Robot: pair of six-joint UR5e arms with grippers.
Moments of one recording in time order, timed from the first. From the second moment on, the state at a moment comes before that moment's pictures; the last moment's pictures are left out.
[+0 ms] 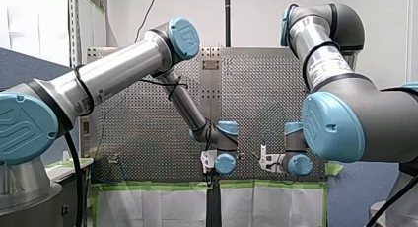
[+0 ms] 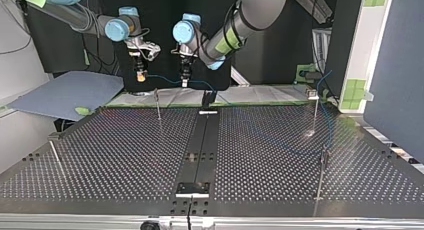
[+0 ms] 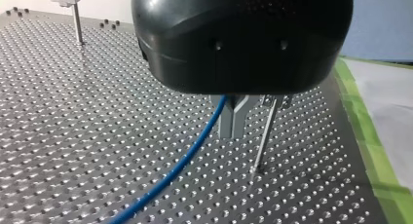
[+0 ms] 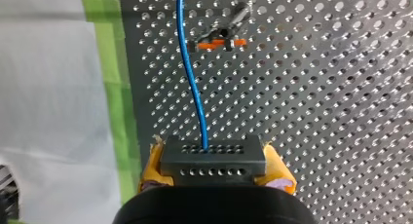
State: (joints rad) left arm -0.80 -2.58 -1.44 -2.33 -2.16 -1.71; right arm 1.81 -0.73 1.96 -1.02 1.41 1.60
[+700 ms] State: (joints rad) left arm -0.83 -2.68 -1.27 -2.40 -2.15 -1.72; right arm 1.75 -0.67 1.88 -0.99 1.26 1.57
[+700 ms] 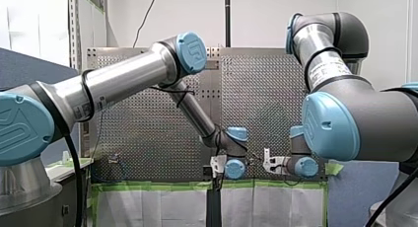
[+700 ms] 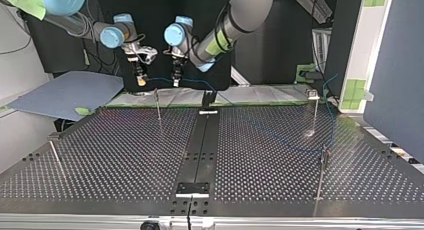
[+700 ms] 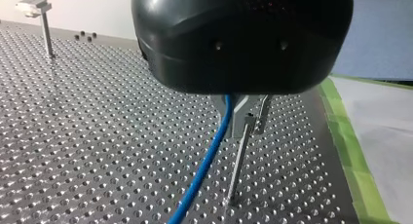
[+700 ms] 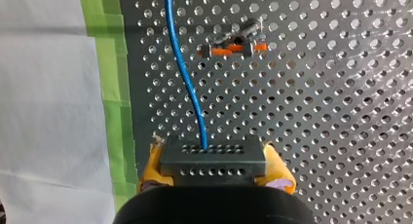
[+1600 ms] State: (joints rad) left arm -0.84 -2.79 -1.10 -2.47 -2.09 -1.72; right arm 1.65 -0.67 1.82 -0.93 1.13 1.57
